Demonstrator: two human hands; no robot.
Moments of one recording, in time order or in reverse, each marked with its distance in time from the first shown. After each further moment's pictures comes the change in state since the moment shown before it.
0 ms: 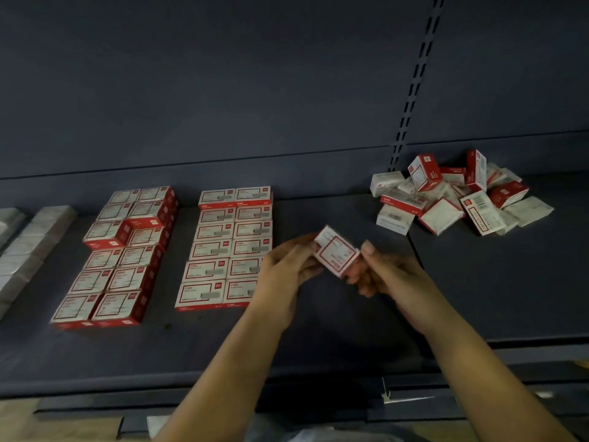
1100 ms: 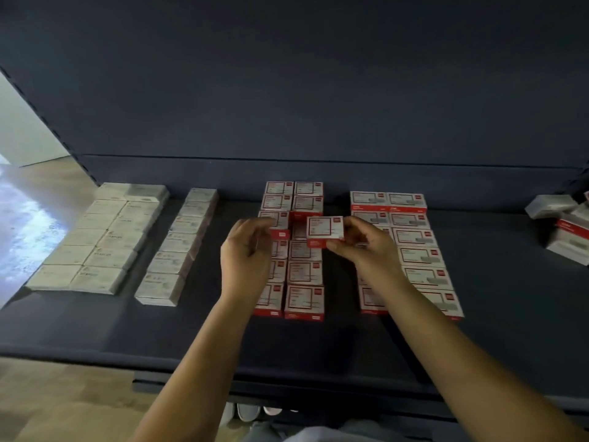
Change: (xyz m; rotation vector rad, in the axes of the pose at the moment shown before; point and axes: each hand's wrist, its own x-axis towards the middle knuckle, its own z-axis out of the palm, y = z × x) left_hand -0.005 0.093 -0.287 0.662 0.435 0.574; right_hand 0.085 -0.019 0.277 -0.262 0.056 -0.268
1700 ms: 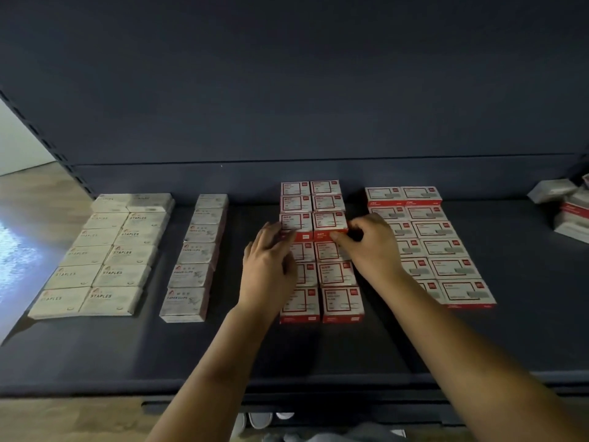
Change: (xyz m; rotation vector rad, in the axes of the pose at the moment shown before) left_hand 0.013 -0.042 -0.021 0.476 -0.310 0.263; right_hand 0.022 0.010 0.050 -0.627 0.213 -0.019
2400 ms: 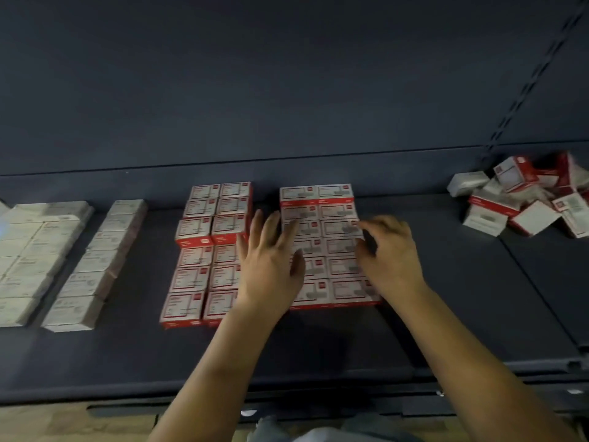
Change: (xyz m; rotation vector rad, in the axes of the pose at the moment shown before) left_hand 0.015 0.150 0.070 0.171 -0.070 0.062; right_hand -0.013 0.131 -0.117 -0.080 0.147 -0.170
